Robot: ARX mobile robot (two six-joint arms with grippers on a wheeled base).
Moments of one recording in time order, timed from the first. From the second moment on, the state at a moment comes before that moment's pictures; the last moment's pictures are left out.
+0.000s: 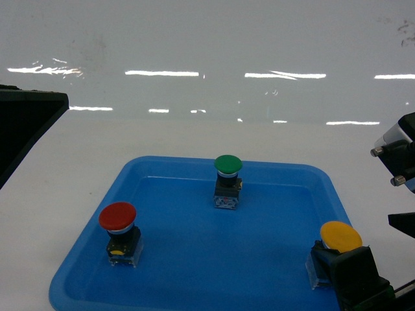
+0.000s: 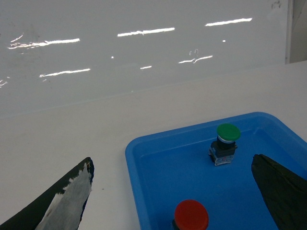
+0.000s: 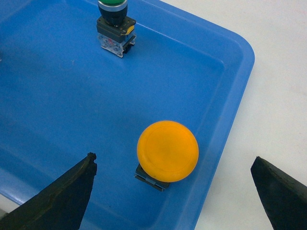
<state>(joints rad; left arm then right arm) -0.20 0.99 0.34 0.47 0.11 0.03 0.41 1.38 0.41 0.38 0.03 -0.05</state>
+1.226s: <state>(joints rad) -0.20 0.99 0.34 0.47 0.11 0.03 0.43 1.44 0.48 0.27 0.11 -0.06</state>
